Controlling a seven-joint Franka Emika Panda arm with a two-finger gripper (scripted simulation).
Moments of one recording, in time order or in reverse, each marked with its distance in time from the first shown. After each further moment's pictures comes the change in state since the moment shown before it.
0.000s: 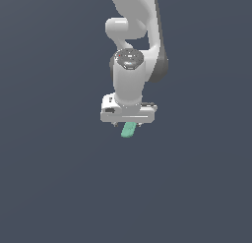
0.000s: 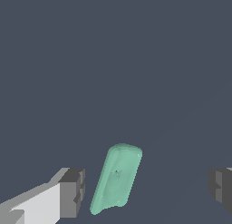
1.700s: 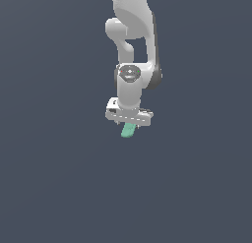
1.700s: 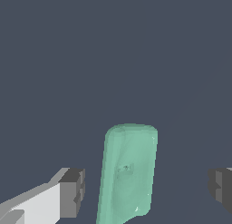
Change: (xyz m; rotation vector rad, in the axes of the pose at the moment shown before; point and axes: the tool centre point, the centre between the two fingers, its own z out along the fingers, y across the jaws) arm -0.047 -0.006 0.070 0.007 0.000 0.210
